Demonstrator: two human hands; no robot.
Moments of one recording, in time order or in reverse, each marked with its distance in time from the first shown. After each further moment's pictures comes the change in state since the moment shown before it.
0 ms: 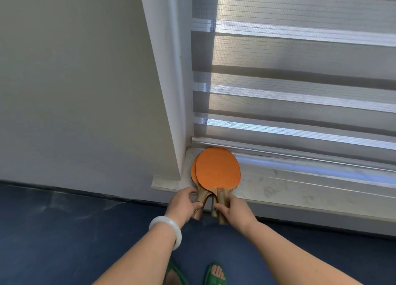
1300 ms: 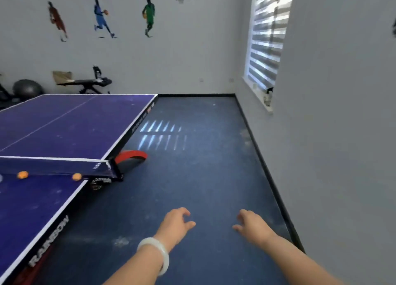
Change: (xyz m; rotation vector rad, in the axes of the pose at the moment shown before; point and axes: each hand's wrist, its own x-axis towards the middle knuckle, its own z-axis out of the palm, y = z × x) left_hand -0.553 -0.457 -0.228 -0.551 1.129 -0.735; right_hand -0.339 -0.418 0.464 -0.955 -0.578 -1.316
